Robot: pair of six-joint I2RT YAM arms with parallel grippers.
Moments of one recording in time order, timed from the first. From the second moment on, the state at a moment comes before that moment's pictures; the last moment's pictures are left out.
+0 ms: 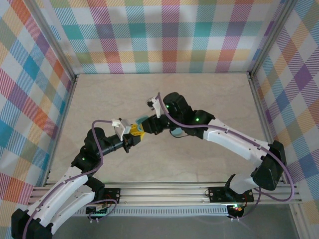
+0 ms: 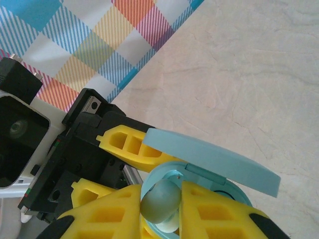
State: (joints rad) left arm -0.51 0.66 0.46 0.07 0.48 -0.04; right arm 0.92 1.45 1.33 -0.41 -0.40 0.43
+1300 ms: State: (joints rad) left arm -0.51 0.68 0.46 0.08 0.46 -0.09; right arm 0.95 1.51 1.37 -0.39 -0.34 0.38
